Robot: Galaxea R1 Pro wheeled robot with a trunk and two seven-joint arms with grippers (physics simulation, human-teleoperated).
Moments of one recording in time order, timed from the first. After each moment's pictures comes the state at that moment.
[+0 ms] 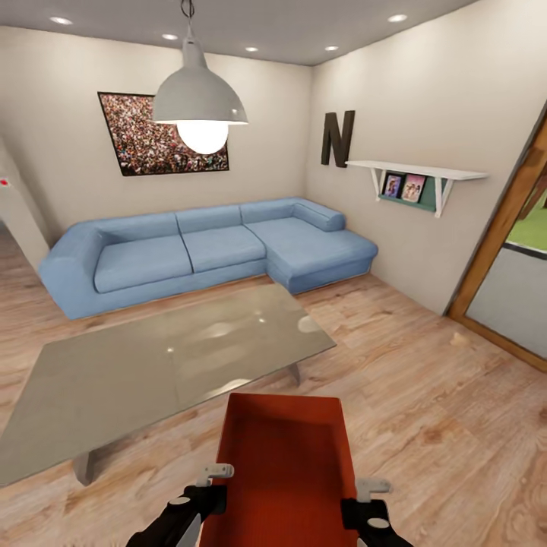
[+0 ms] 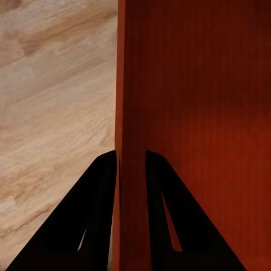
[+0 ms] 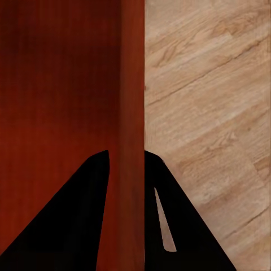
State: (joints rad) left arm -0.47 -0.11 -0.02 -0.35 0.02 0.11 0.01; right arm -0.45 0.00 0.59 -0.33 -0.54 -0.01 -0.30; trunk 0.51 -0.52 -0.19
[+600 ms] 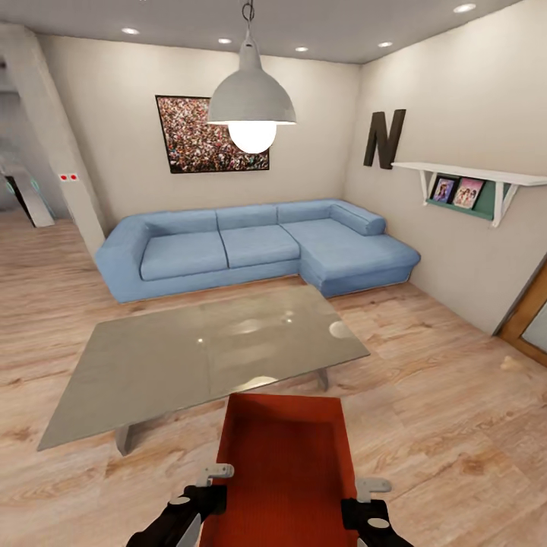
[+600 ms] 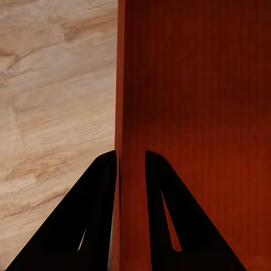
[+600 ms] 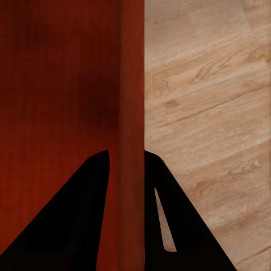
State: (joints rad) left arm -0.47 -0.11 -0.02 -0.35 0.02 0.11 0.01; right arm -0.45 0.00 0.59 -0.33 -0.54 -0.01 -0.30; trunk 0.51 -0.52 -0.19
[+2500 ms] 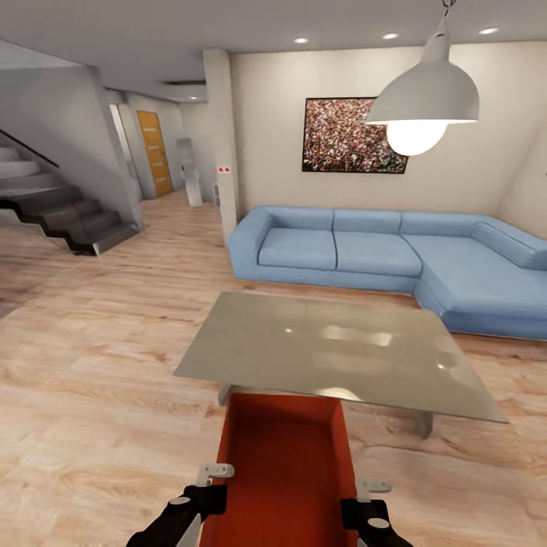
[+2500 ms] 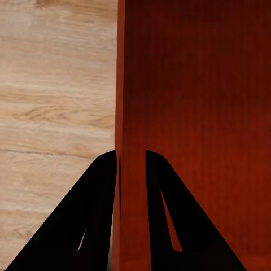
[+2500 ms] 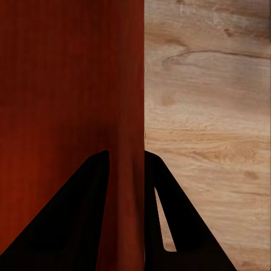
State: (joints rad) left arm -0.47 -0.11 -0.02 -0.35 0.02 0.11 0.01; right arm -0.45 0.00 0.59 -0.33 -0.54 -0.01 -0.30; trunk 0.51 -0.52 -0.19
